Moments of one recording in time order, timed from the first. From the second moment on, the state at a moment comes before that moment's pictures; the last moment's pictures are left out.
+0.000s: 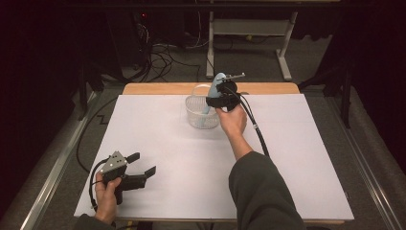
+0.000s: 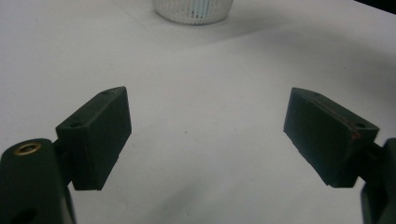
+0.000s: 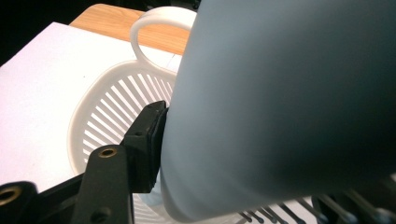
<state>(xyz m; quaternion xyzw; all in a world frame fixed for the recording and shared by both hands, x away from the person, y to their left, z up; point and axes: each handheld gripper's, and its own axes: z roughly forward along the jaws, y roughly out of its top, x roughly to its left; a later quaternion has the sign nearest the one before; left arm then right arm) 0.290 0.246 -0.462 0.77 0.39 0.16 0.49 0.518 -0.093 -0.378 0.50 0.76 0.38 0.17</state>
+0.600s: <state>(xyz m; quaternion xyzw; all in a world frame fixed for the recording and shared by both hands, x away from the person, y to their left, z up) 0.290 0.247 -0.462 0.76 0.39 0.16 0.49 0.519 -0.097 -0.378 0.49 0.78 0.37 0.17</state>
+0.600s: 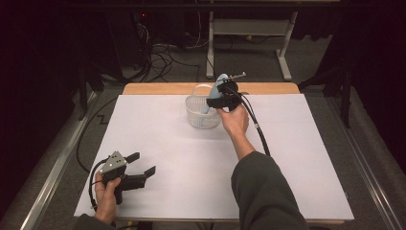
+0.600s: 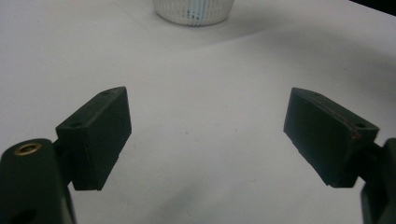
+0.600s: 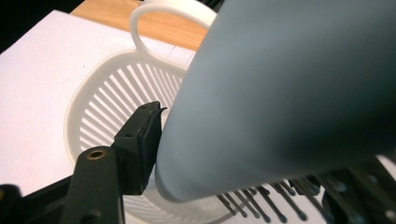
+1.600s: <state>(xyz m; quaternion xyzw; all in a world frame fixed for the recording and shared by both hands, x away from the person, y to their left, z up) 0.289 0.246 -0.462 0.77 0.39 0.17 0.49 0.518 -0.107 -0.375 0.48 0.79 0.34 0.16</state>
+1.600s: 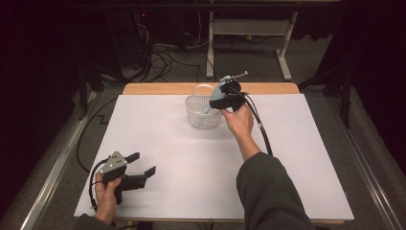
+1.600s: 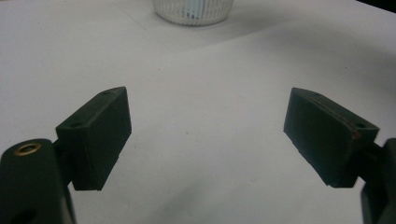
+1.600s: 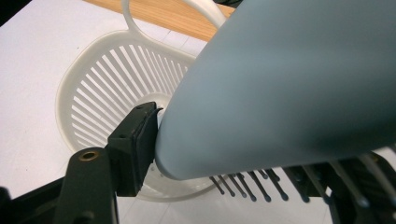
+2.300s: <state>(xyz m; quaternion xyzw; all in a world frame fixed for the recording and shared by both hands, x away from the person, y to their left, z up) 0.288 0.246 -0.461 0.77 0.39 0.17 0.49 0.516 -0.110 -0.373 0.48 0.80 0.34 0.16</state>
